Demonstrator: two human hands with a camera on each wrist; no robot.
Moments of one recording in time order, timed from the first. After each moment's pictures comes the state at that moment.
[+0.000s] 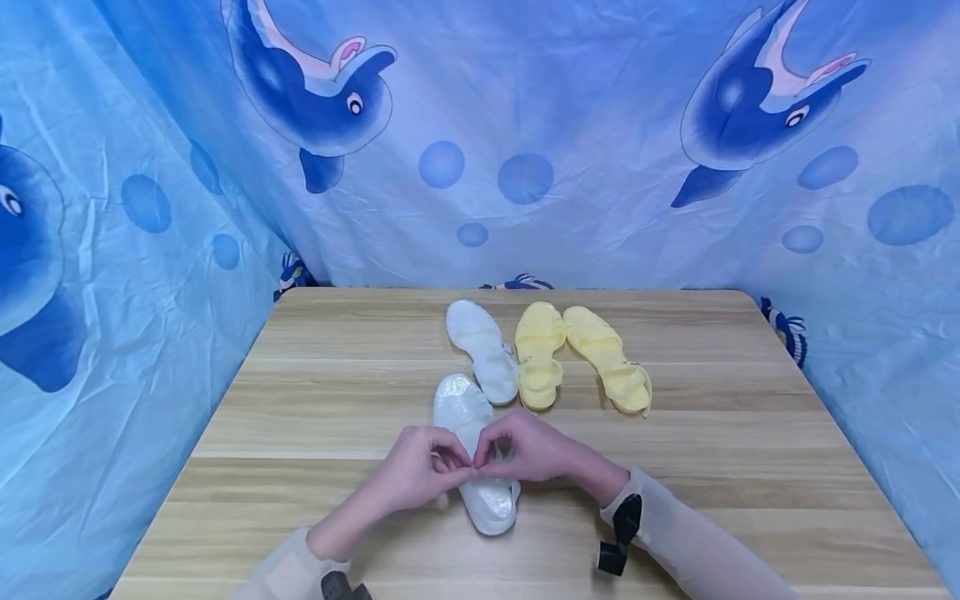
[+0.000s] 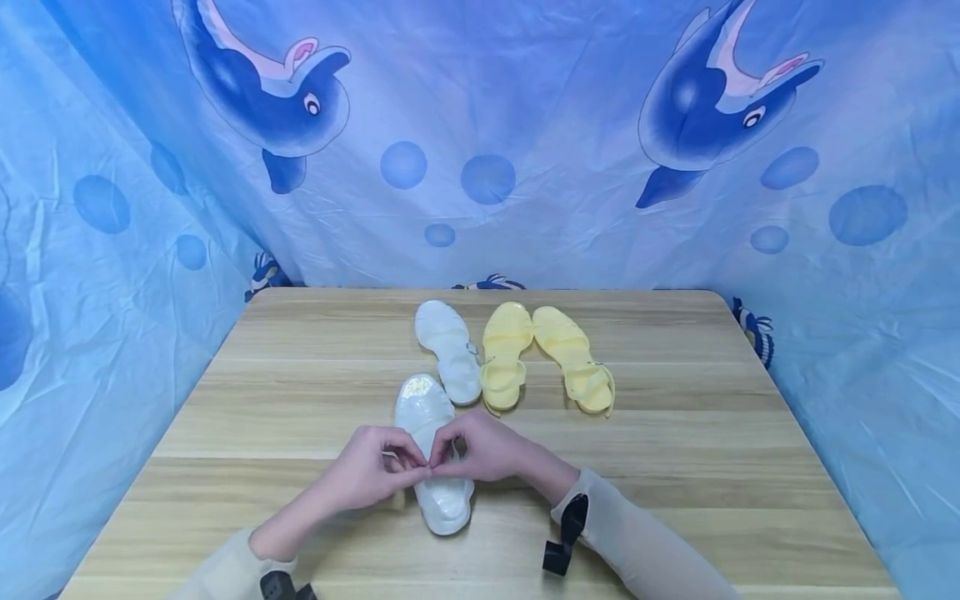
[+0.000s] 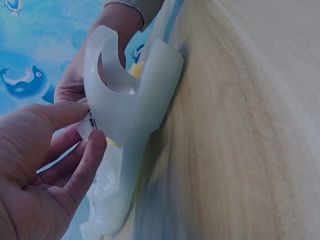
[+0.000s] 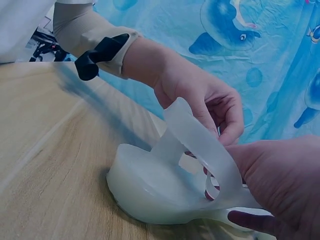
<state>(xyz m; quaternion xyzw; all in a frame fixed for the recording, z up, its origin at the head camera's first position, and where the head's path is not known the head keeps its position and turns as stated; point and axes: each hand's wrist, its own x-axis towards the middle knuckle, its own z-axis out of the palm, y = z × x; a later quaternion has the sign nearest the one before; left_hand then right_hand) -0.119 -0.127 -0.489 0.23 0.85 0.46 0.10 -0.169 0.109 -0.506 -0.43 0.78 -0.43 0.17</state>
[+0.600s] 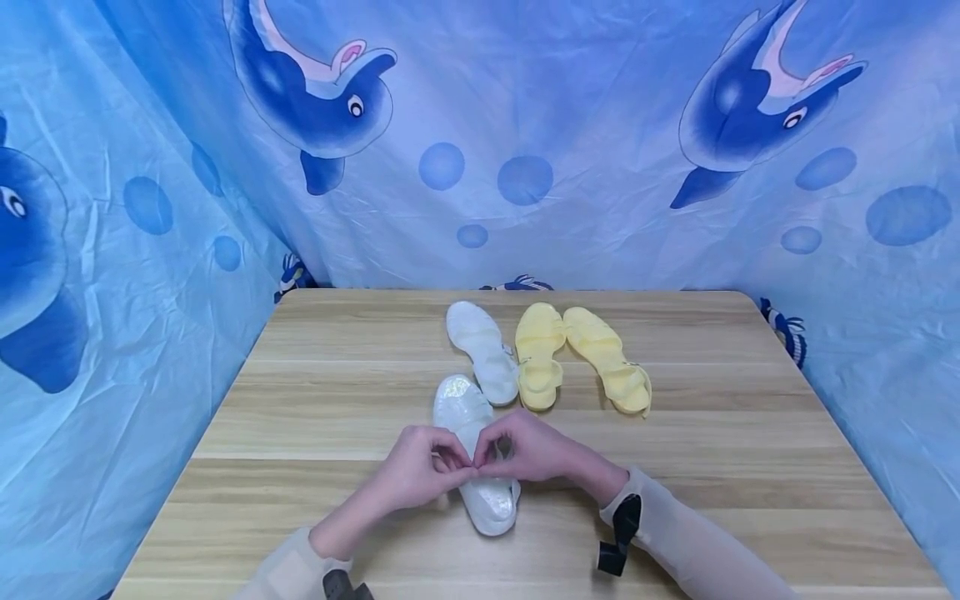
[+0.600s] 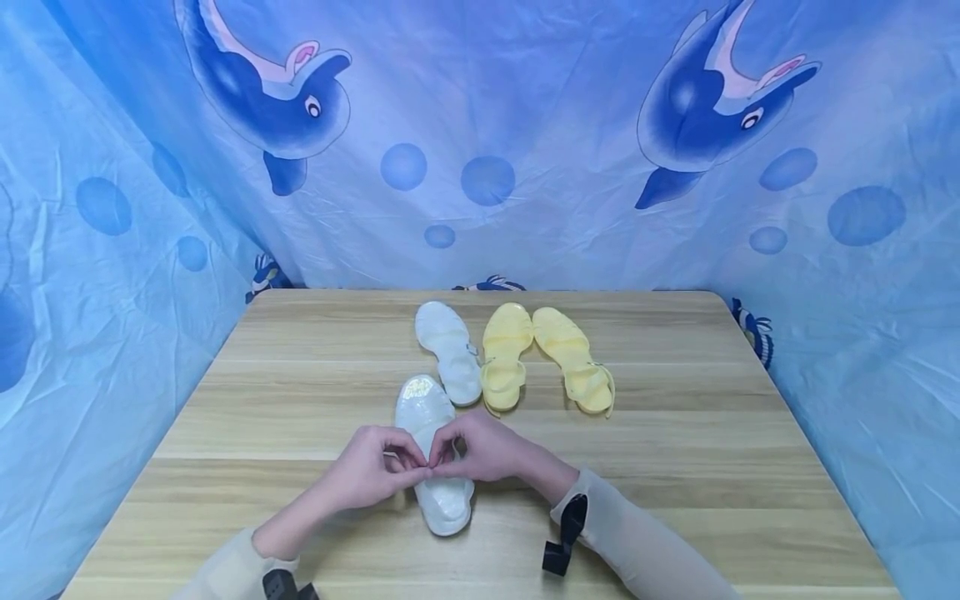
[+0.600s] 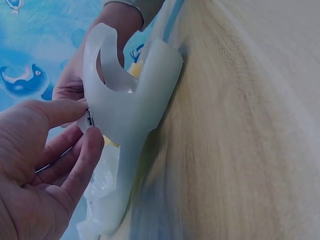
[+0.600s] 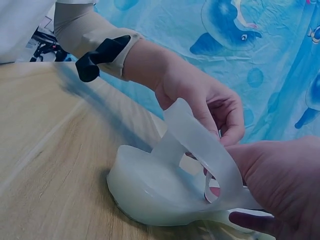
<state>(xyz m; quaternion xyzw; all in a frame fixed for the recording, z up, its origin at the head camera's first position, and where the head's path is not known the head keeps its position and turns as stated) -0.120 -0.127 -0.492 0.22 0.85 0.47 0.10 -0.167 0.108 -0.505 -0.43 0.77 -0.44 0.17</state>
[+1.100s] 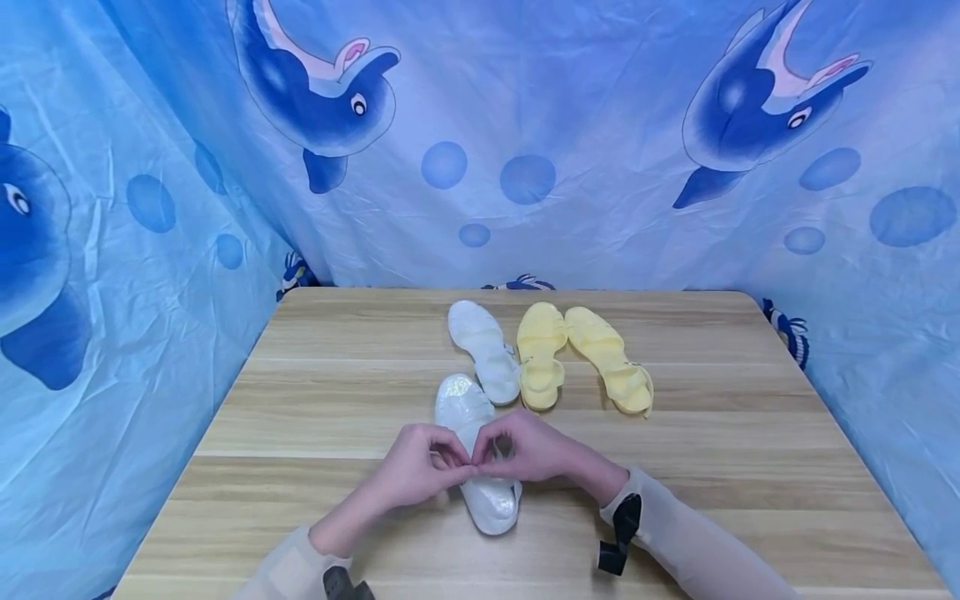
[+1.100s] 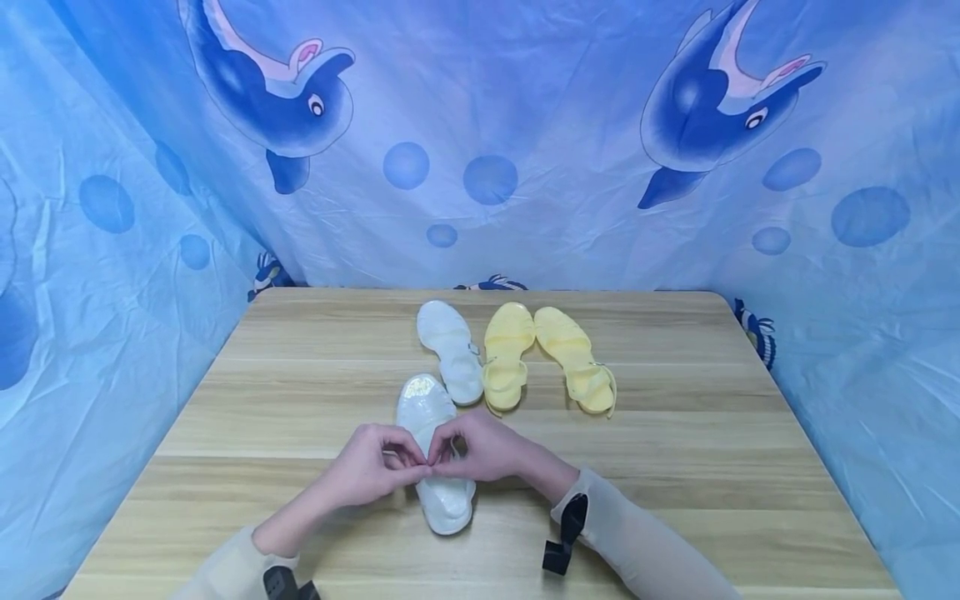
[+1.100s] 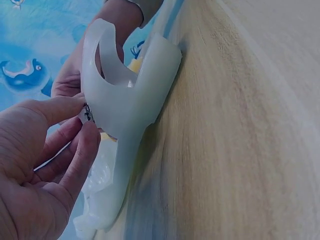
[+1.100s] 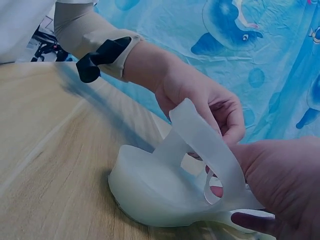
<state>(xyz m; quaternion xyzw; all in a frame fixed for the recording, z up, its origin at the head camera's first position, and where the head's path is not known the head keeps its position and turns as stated) -0.121 -0.131 -0.493 0.21 0.84 0.49 0.12 -0.167 0.106 -0.504 -0.43 0.77 -0.44 0.17</state>
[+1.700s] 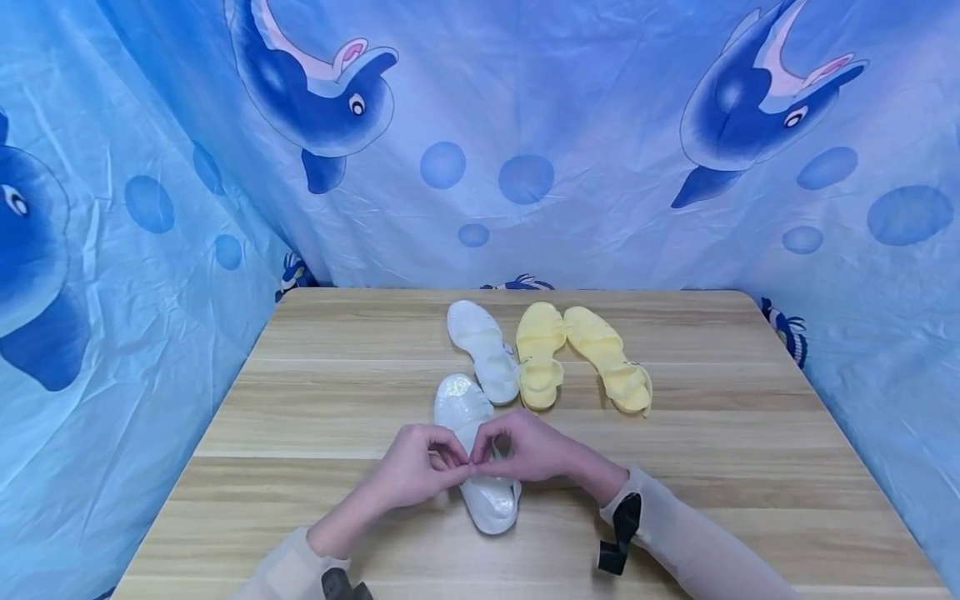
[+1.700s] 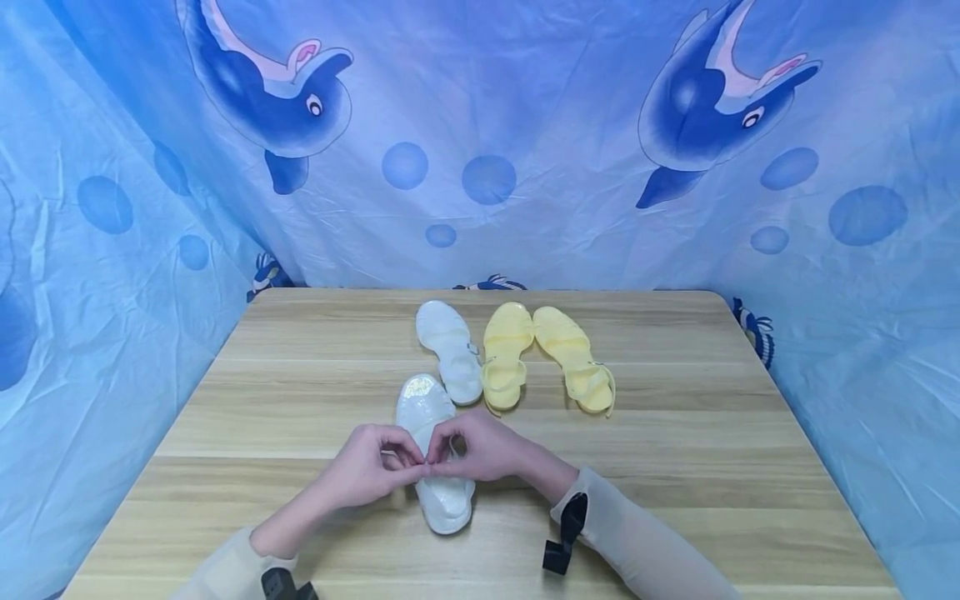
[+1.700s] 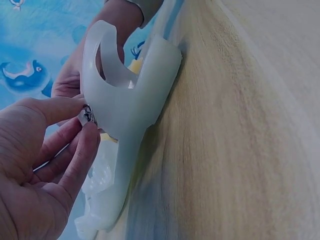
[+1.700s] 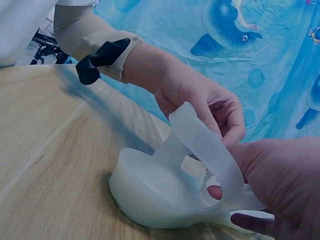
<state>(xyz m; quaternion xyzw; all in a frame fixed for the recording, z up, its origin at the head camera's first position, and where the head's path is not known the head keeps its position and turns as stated) -0.119 -0.131 -0.492 0.20 0.84 0.49 0.12 -0.167 0.107 -0.507 -0.43 0.77 -0.44 0.17</state>
